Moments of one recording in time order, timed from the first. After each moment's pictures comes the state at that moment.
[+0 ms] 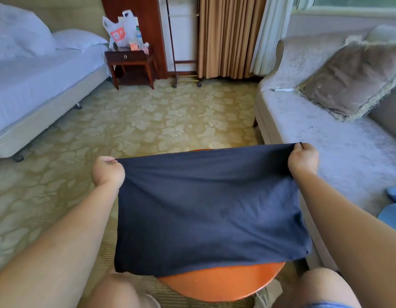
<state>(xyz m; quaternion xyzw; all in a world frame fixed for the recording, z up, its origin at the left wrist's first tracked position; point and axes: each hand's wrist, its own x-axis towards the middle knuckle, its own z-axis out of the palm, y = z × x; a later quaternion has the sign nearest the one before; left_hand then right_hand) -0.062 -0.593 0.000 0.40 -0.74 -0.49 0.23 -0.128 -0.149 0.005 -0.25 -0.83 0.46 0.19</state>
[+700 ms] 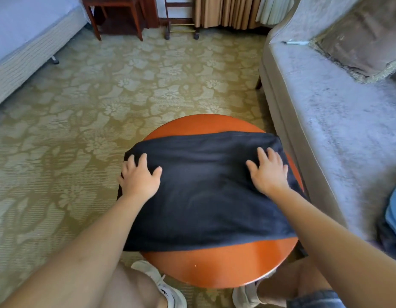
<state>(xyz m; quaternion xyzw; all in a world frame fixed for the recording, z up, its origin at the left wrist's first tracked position) -0.052 -0.530 -0.111 0.23 -0.95 -0.19 -0.04 -0.092 -0.216 -0.110 -0.07 -0.98 0.19 -0.05</state>
